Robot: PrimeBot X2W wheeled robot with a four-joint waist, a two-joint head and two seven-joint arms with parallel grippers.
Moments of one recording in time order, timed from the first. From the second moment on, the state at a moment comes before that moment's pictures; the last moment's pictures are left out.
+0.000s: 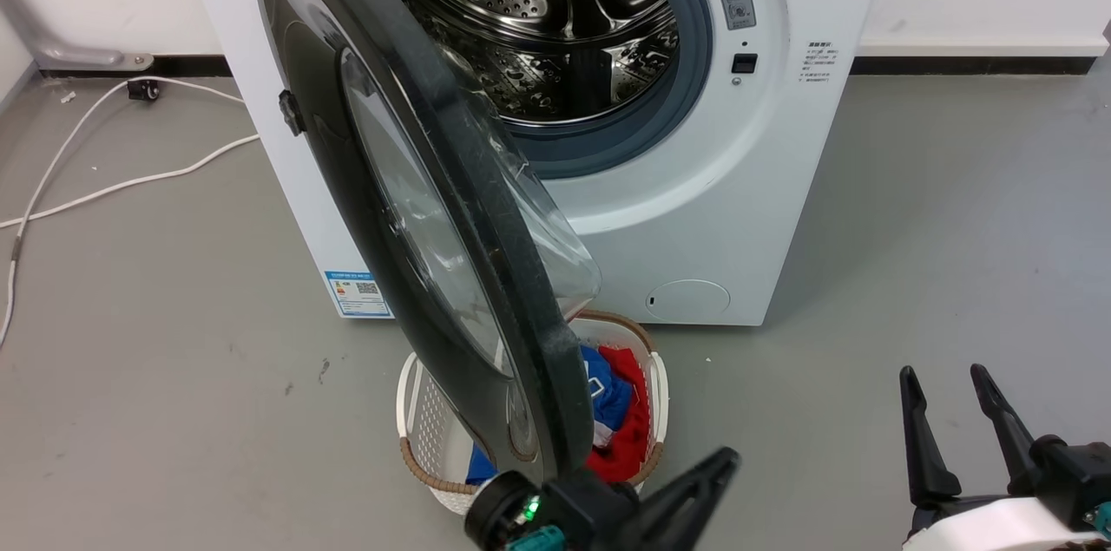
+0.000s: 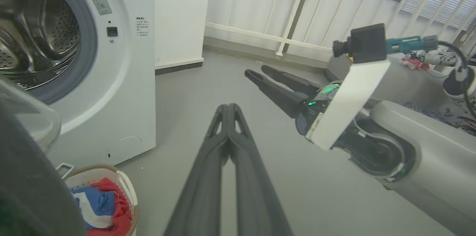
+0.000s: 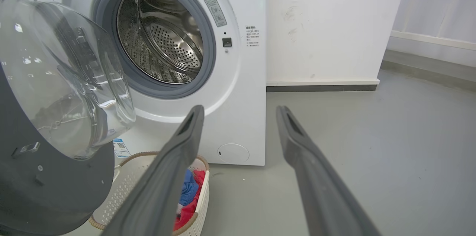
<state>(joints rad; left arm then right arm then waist) -0.02 0.09 -0.71 -0.19 -0.35 -0.09 0.09 0.12 -0.05 -0.09 -0.03 0.11 0.13 -0.12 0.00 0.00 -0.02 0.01</state>
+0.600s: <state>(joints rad) -0.09 0.08 -0.54 0.04 -0.36 0.04 -0.02 0.11 -0.05 -0.08 -0.02 0.14 0.13 -0.11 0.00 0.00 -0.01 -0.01</state>
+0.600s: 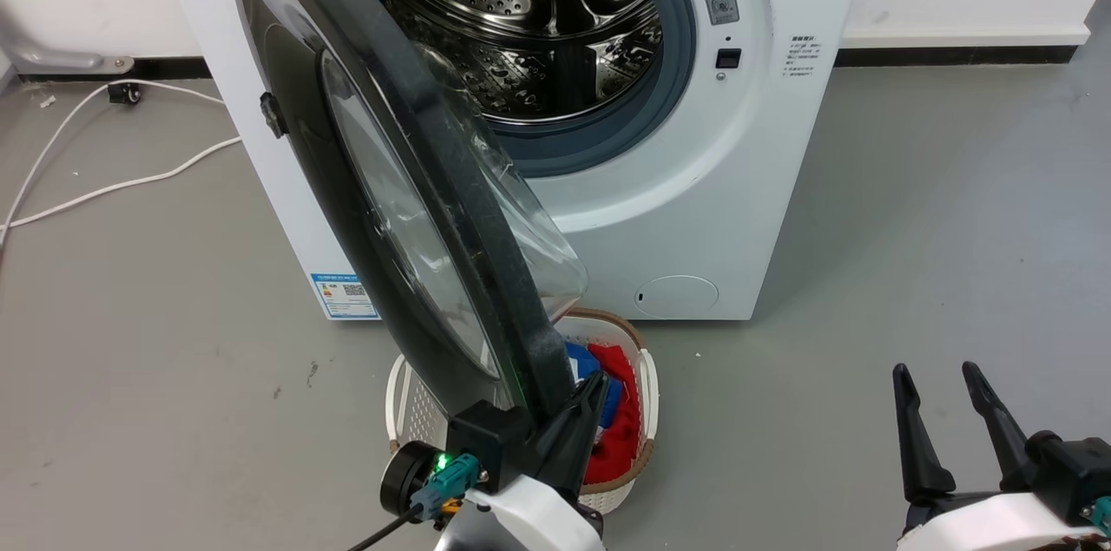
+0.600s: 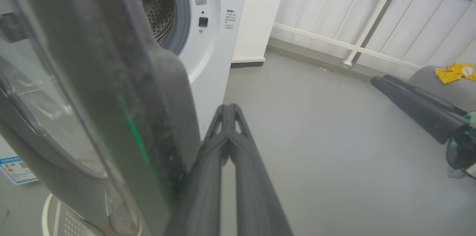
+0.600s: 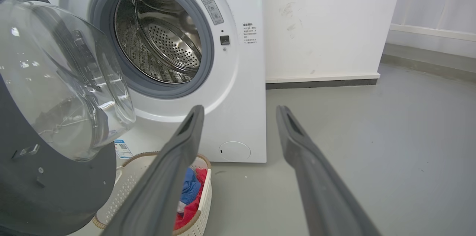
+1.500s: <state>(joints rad) 0.02 0.12 -0.51 -0.06 -0.35 0.15 -0.03 0.12 -0.05 -0.08 -0.04 0.15 0.13 -0.10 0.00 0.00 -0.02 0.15</state>
